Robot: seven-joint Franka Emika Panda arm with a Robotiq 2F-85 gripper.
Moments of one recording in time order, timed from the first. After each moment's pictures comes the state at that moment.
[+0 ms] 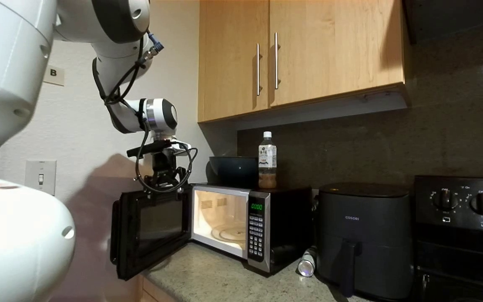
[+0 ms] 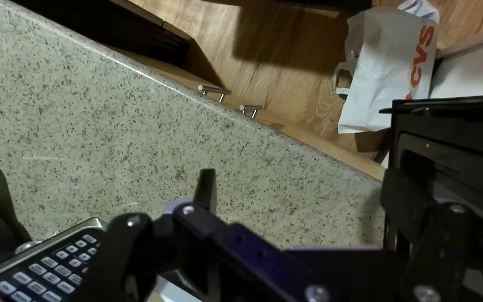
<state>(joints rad) 0.30 0.16 0.22 -1.80 -0.19 1.68 0.43</state>
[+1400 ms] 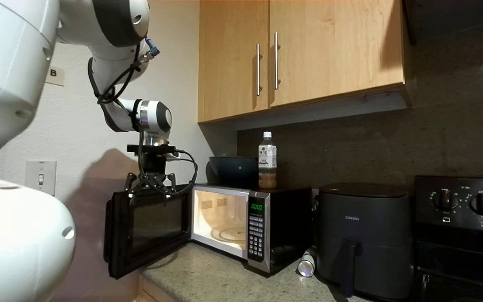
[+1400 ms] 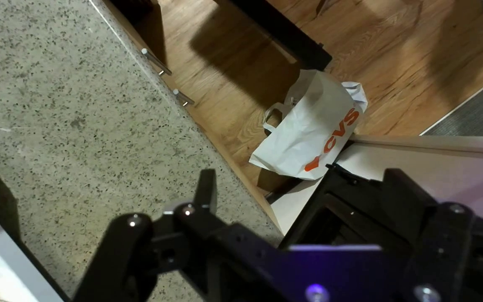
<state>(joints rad) 0.30 0.18 0.26 -1.79 -0.08 1.68 -0.06</state>
